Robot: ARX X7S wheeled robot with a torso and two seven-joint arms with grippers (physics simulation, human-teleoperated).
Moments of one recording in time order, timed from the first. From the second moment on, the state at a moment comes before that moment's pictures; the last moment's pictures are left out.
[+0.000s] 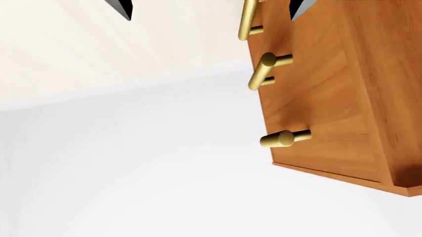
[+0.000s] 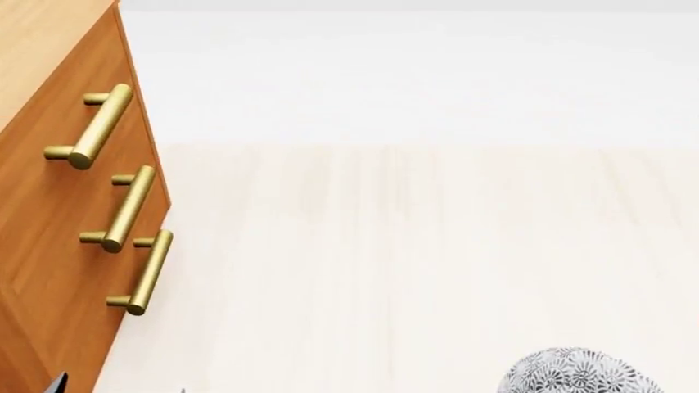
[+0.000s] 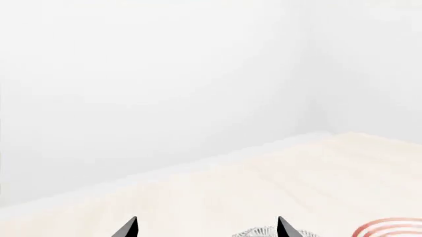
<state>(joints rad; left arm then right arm) 0.14 -0.26 0.38 0.30 0.05 0.06 -0.39 -0.29 0.23 -0.19 -0.47 0.21 -0.12 0.55</state>
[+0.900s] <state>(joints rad) 0.13 -0.27 0.39 0.29 0.04 0.05 -0.41 -0.35 0.25 -0.05 -0.50 0.58 -0.19 0.56</state>
